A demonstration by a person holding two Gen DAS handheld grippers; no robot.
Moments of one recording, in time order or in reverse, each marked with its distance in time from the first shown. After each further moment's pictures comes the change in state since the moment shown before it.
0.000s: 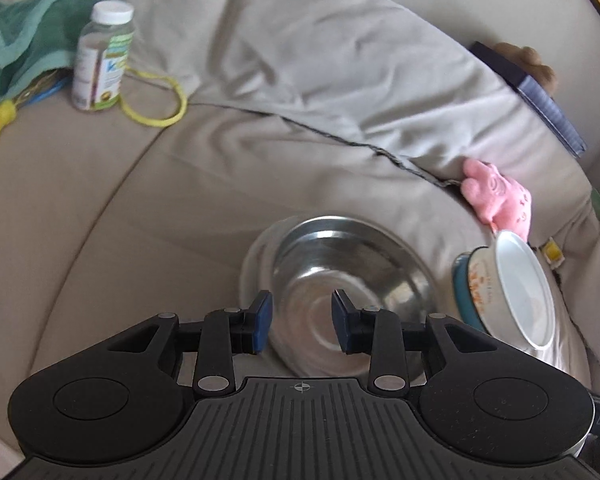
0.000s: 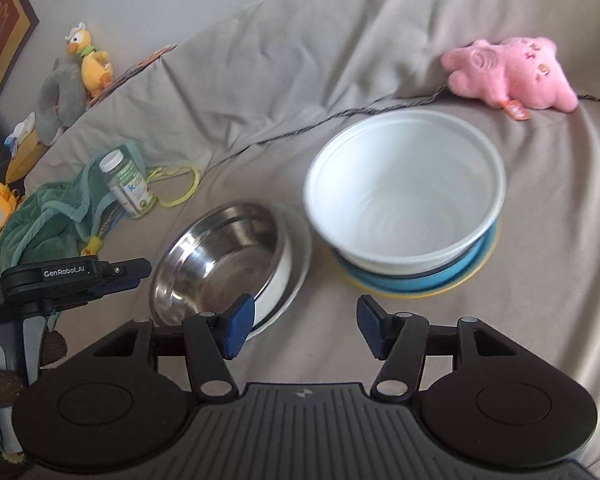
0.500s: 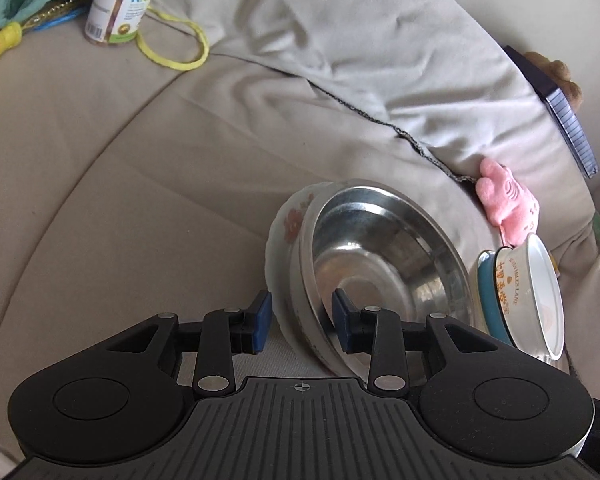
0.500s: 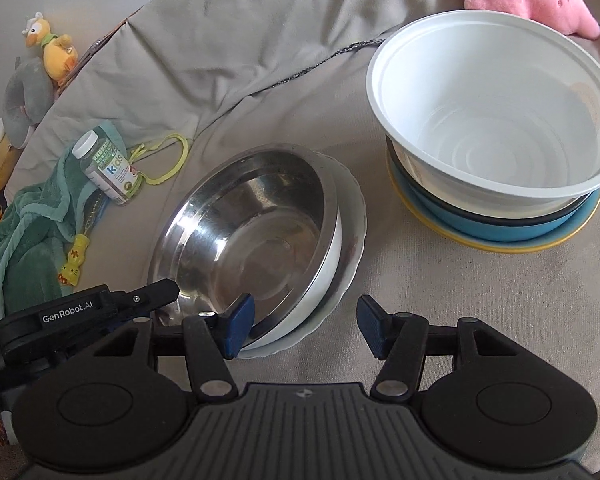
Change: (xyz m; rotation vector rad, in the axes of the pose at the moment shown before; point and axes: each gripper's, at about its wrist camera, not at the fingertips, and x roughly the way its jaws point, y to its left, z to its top) left arm 0.034 0.032 -0.011 -0.099 0.067 -0.062; right arm 0.077 0.033 -0.007 0.137 0.103 -0.021
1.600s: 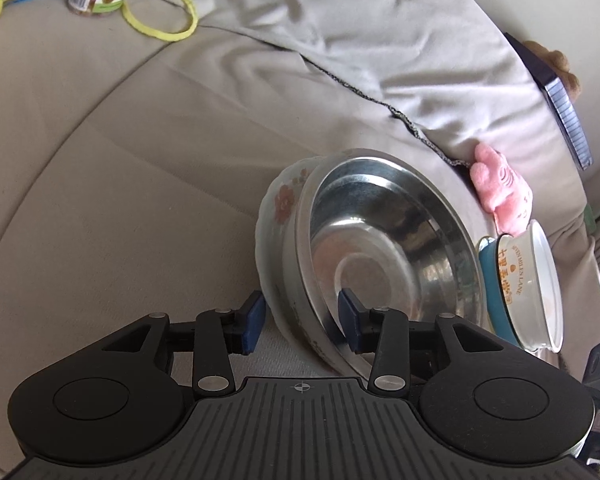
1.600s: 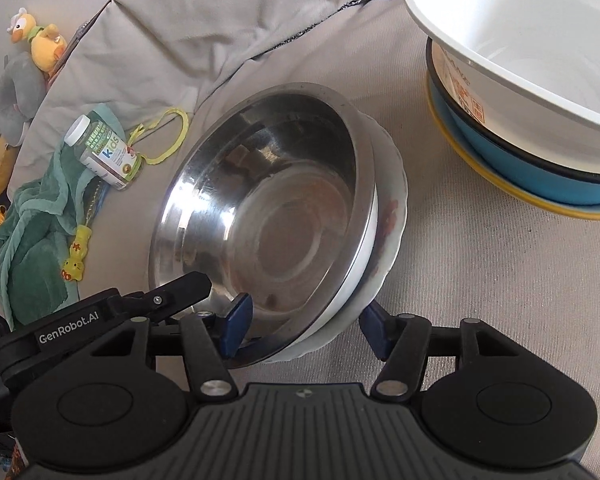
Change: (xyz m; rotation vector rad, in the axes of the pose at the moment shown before) left arm 0.026 0.009 -0.002 0.002 0.063 -0.049; right arm 0.042 0.006 0.000 0.062 0.096 0.049
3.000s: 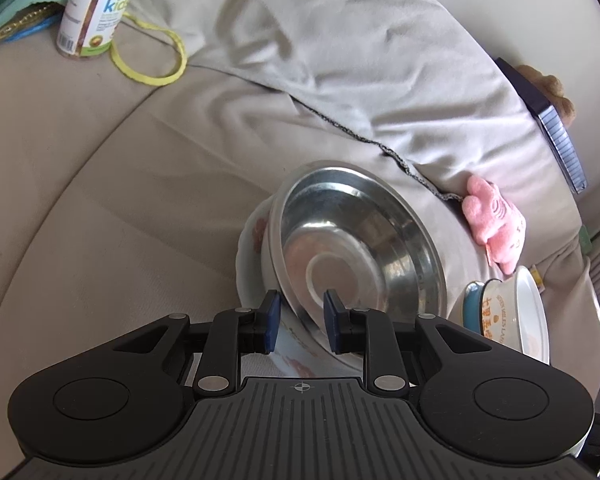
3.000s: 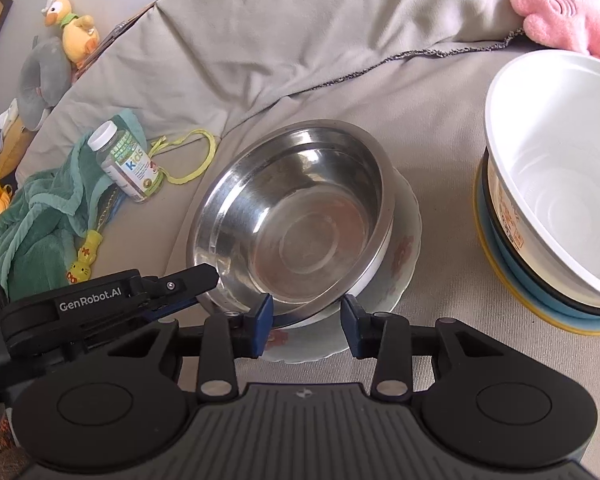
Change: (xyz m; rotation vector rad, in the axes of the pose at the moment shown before) left arm -0.011 -0.011 0.028 -0.012 -0.064 -0.013; right arm -0.016 0.035 0.026 -0.143 -0.077 -0.017
